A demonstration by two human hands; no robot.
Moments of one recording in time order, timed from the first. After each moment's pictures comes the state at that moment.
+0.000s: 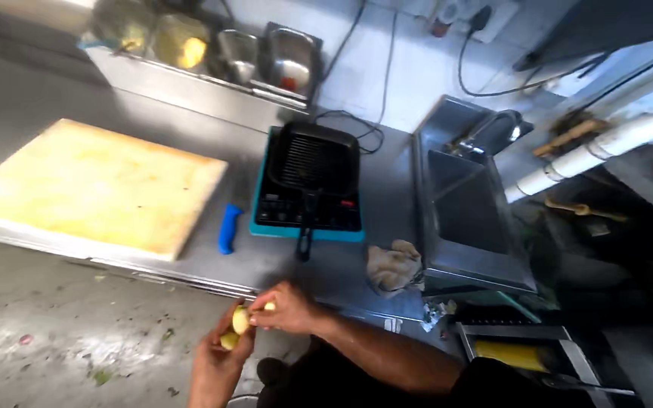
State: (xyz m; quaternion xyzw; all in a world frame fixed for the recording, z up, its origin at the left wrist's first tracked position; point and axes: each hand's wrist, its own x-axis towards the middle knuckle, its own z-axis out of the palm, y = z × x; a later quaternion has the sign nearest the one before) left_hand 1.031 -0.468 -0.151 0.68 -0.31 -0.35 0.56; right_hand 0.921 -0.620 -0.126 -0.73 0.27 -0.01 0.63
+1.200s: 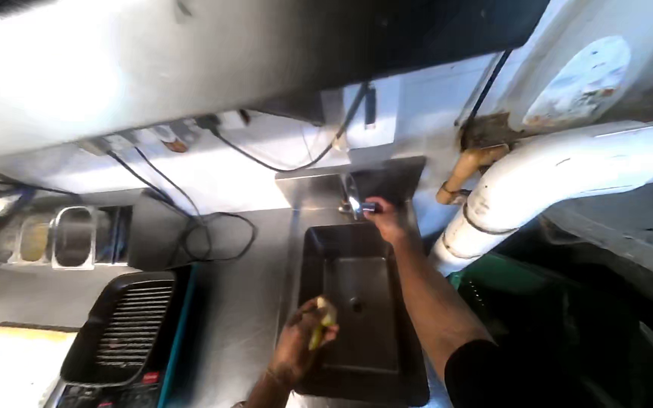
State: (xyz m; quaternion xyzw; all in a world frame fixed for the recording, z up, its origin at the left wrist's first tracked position) left_hand 0.572 -1.033 -0.135 0.56 -0.16 -0.65 0.49; right_hand 0.400 -1.331 -0.232 -0.48 0.49 -0.43 0.58
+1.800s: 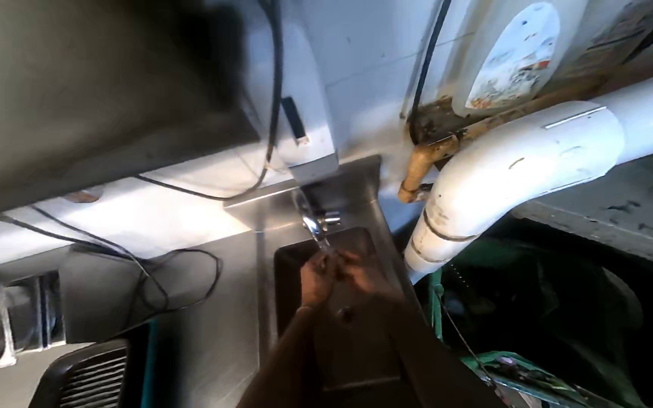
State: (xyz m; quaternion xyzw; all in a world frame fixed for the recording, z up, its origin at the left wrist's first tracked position) left_hand 0.526 -1.205 -0.188 0.68 -0.57 -0.36 0.29; right_hand 0.381 -1.213 -0.206 -0.41 0.39 -0.39 0.72
